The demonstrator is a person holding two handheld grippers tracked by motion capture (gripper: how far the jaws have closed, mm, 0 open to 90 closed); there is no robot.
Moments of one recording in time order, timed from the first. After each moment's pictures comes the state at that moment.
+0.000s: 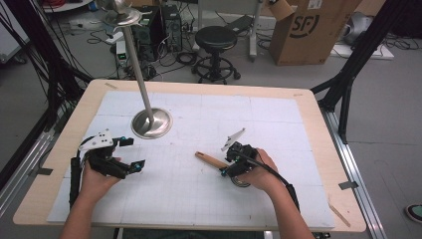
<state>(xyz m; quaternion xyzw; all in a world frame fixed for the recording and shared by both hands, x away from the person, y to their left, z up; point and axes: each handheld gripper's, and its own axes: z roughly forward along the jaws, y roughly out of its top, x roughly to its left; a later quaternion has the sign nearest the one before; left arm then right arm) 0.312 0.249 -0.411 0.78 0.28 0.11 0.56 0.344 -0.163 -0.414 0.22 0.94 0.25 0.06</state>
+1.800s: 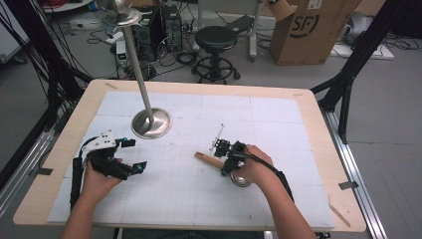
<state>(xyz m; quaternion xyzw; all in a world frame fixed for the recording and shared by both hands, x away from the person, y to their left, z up) 0.311 0.244 -0.412 0.78 0.27 0.11 0.55 0.358 -0.130 -0.409 0.22 0.97 0.09 0.02</state>
